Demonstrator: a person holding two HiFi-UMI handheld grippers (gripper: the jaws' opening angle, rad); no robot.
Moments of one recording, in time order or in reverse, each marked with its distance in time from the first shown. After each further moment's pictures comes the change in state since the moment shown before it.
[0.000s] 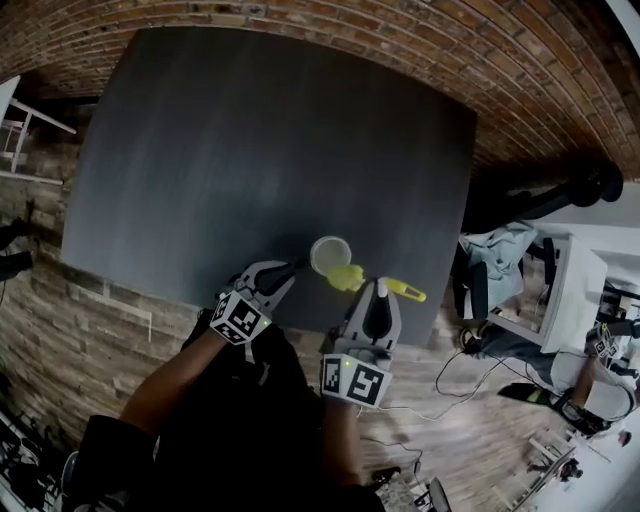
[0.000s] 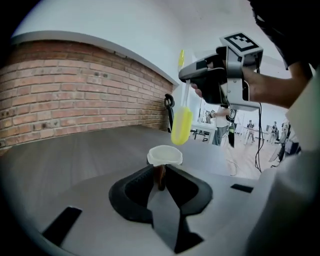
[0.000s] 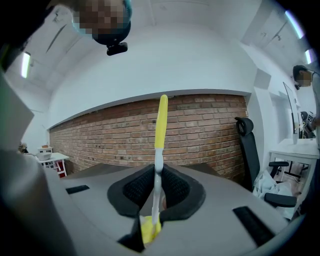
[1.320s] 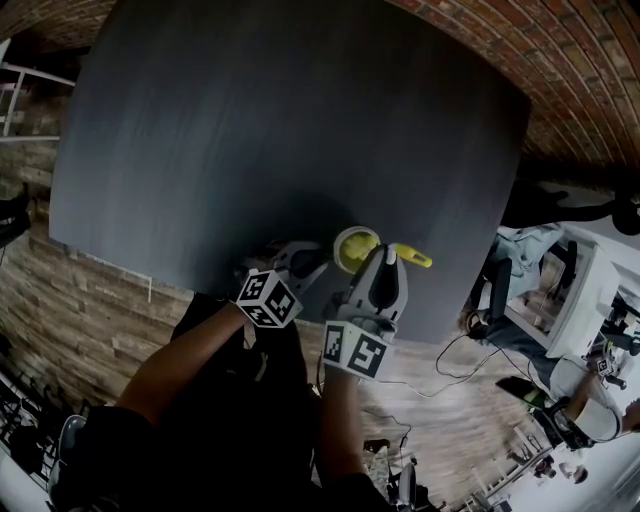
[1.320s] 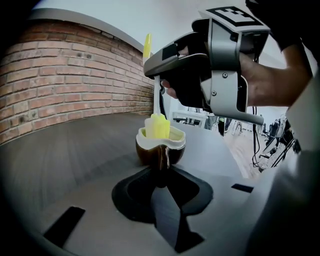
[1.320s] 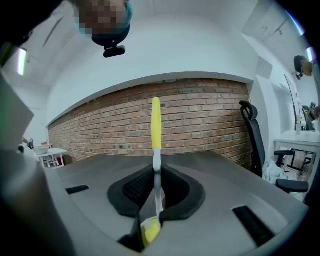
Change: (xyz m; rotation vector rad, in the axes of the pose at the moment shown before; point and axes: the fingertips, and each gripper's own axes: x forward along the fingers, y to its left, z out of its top) left arm 0.067 -0.002 -0.037 0.068 0.113 -0.125; right arm 0.072 0.018 -0.091 0.013 0.061 0.002
